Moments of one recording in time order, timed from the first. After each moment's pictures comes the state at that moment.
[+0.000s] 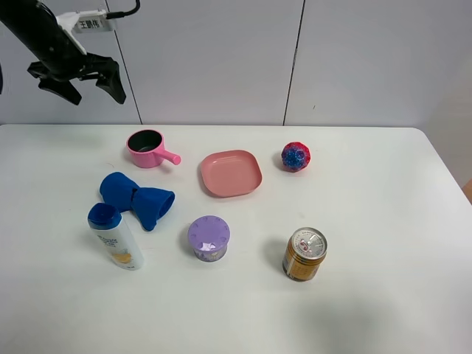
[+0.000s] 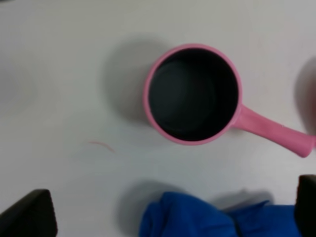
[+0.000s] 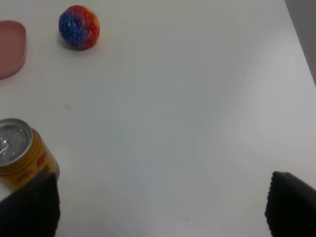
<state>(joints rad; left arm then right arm) -0.02 2.13 -1.99 -0.21 1.19 0.23 0.01 0.00 -0.50 0.02 1.06 0.03</state>
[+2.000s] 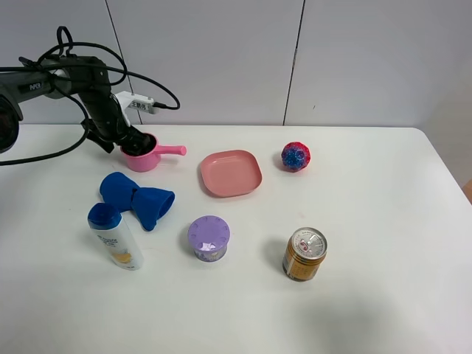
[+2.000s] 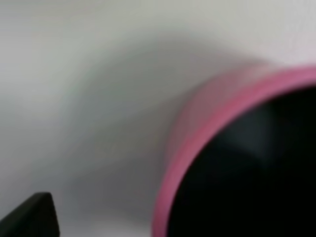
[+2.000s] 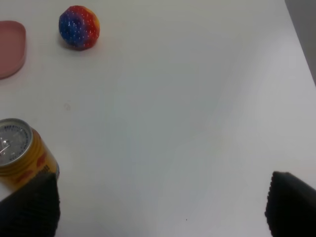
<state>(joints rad) -0.10 2.45 -1.99 0.01 0.96 0.28 0.01 0.00 -0.50 0.02 1.06 0.03</state>
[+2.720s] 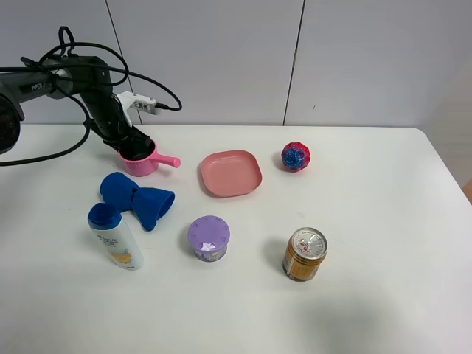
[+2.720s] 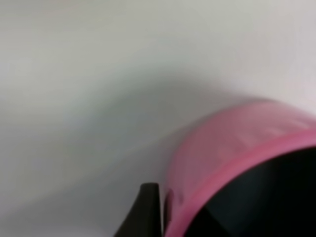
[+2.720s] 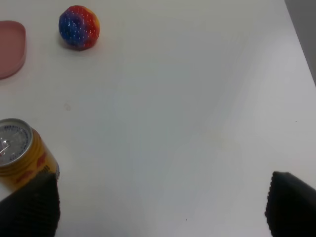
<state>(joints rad) -0.11 2.45 -1.99 0.03 0.97 0.31 0.01 0.00 -0.50 0.02 1.06 0.03</state>
